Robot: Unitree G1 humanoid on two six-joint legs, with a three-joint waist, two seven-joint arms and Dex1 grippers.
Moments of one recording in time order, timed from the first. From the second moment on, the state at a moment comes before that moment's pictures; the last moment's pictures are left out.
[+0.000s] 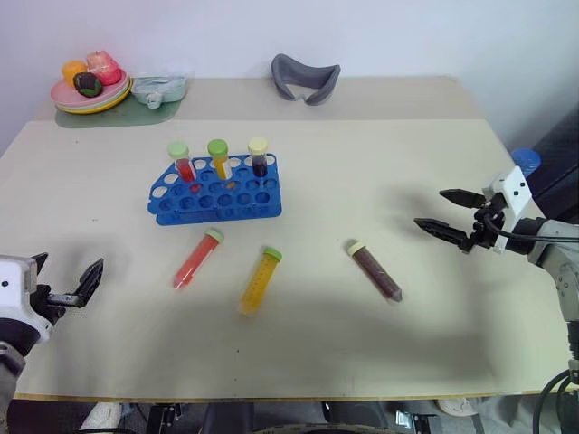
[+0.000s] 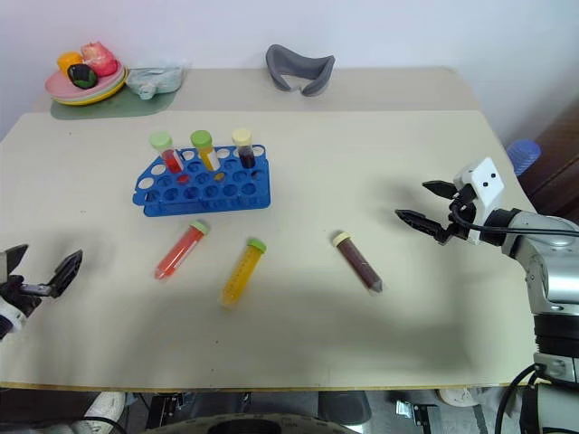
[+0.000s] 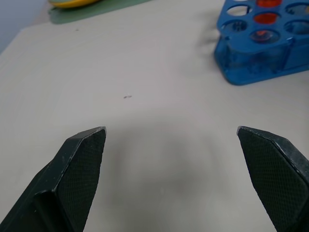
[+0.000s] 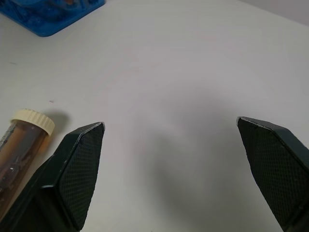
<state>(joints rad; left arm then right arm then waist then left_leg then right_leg) 0.39 0.55 0.72 -0.47 -0.47 0.45 -0.46 -0.29 -0.85 -0.25 0.09 0.42 0.41 0.99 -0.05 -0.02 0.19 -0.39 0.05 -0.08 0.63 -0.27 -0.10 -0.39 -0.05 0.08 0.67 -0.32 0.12</state>
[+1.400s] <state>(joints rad) -0.01 0.64 -0.03 -0.47 -0.45 0.39 -0.87 -0.48 -0.75 -0.10 -0.53 1.26 1.61 -0.23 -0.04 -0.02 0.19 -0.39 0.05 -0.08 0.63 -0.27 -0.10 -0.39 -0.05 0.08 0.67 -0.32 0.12</state>
